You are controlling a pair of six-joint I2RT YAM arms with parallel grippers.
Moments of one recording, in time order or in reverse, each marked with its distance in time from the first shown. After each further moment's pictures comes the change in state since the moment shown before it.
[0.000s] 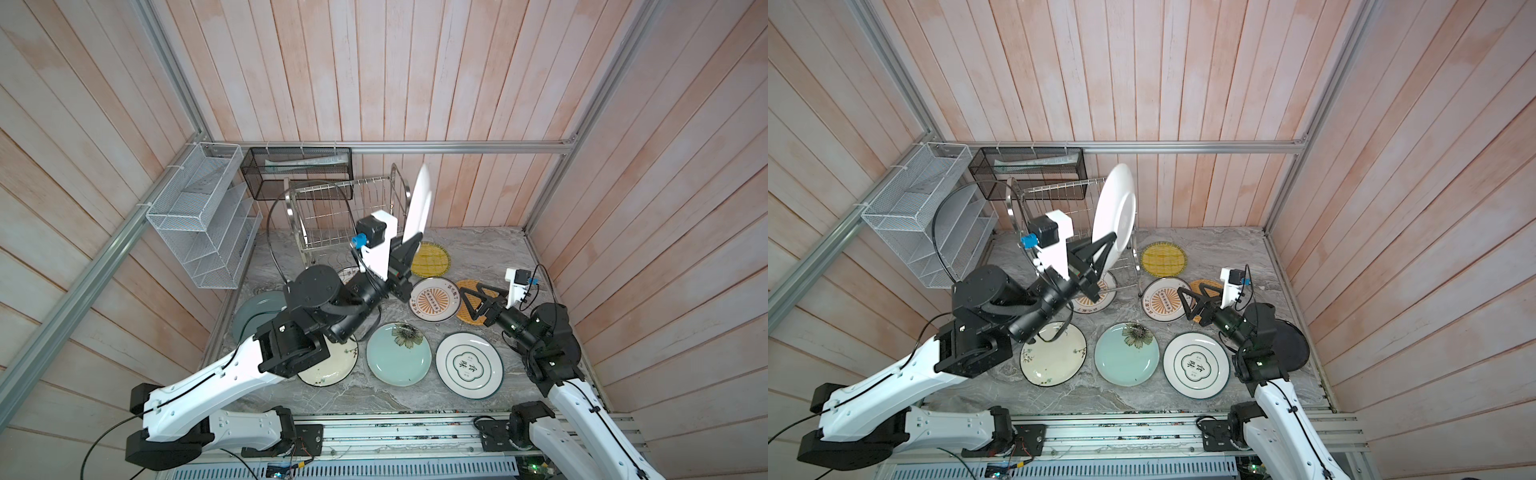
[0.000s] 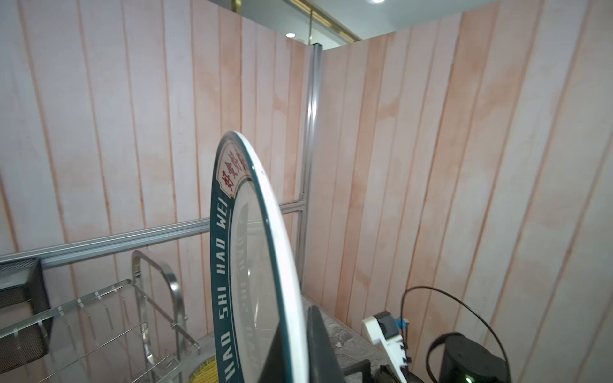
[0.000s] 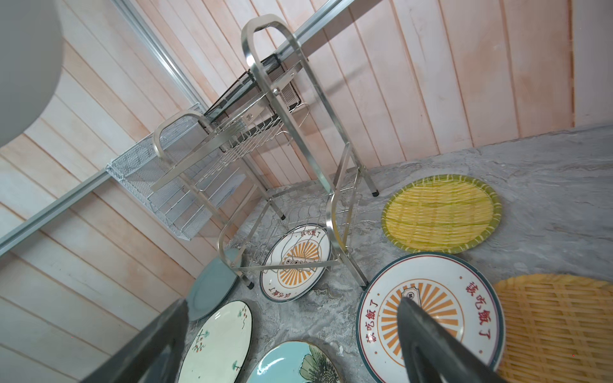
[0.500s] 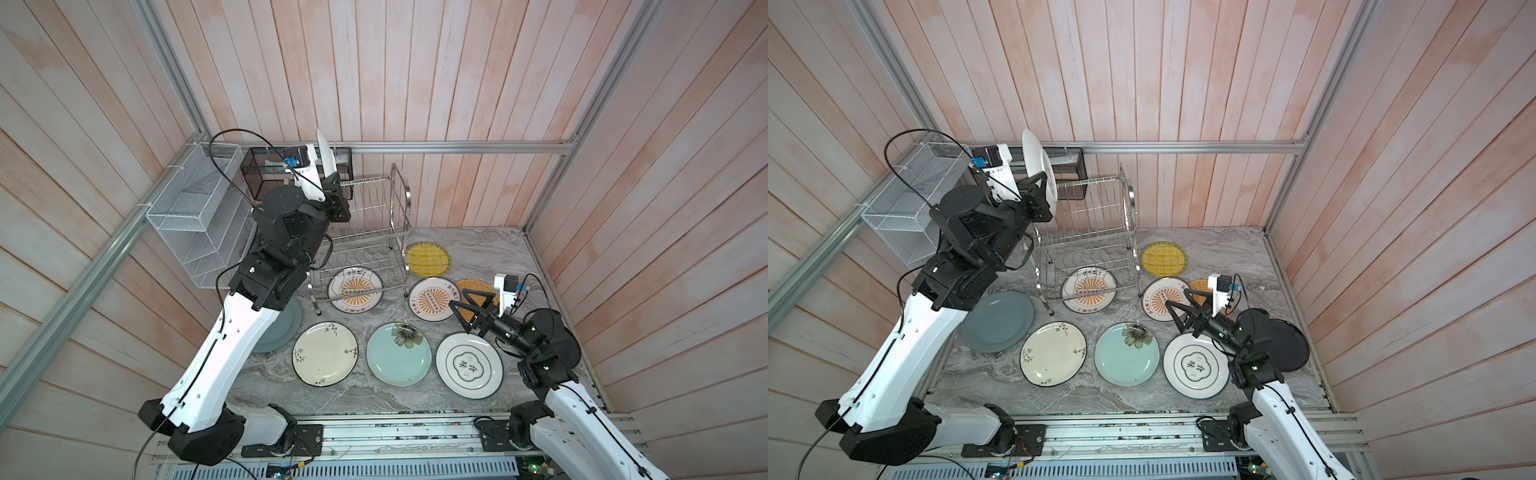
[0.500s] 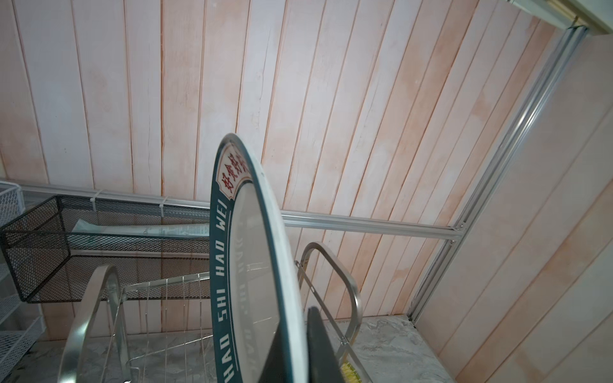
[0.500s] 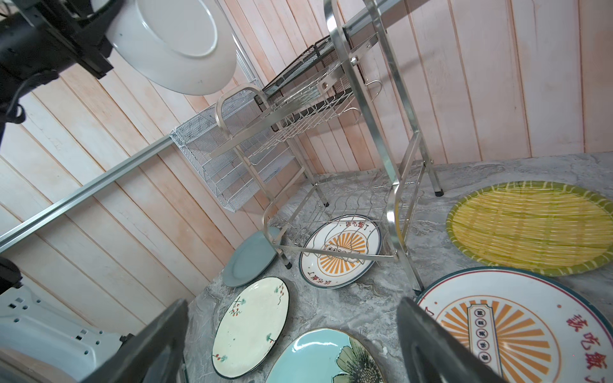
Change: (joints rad) left arm 0.587 0.159 0.269 -0.303 0.138 -0.218; right arm 0.085 -0.010 -0.039 0.100 -0.099 0.001
